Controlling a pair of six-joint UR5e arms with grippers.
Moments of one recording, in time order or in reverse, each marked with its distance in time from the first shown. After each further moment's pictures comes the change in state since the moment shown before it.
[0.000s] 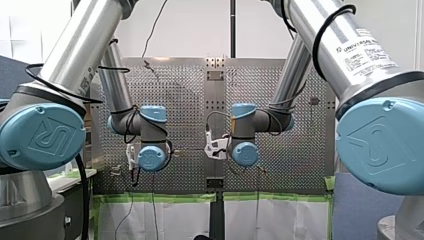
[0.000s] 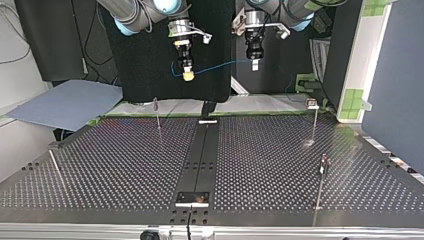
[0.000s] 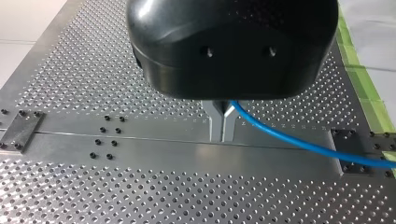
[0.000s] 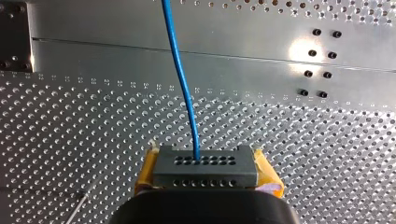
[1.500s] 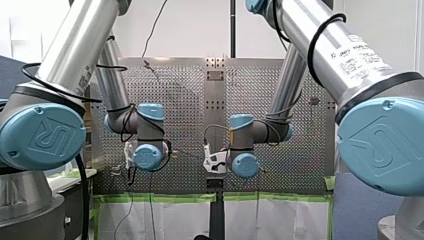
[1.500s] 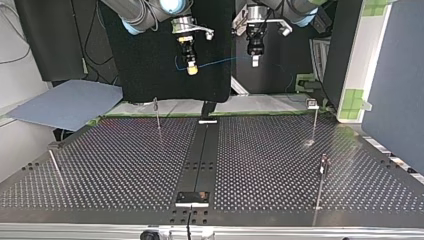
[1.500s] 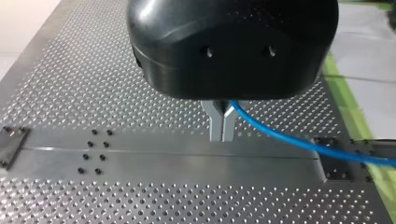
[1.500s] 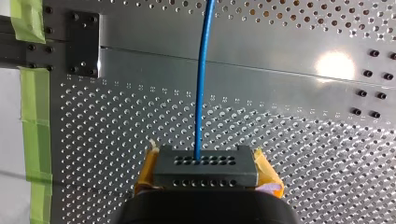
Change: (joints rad) left arm -0.001 0.044 -0.043 -0.033 0.036 0.046; right arm 0.018 0.083 -0.002 0.014 0.002 -0.006
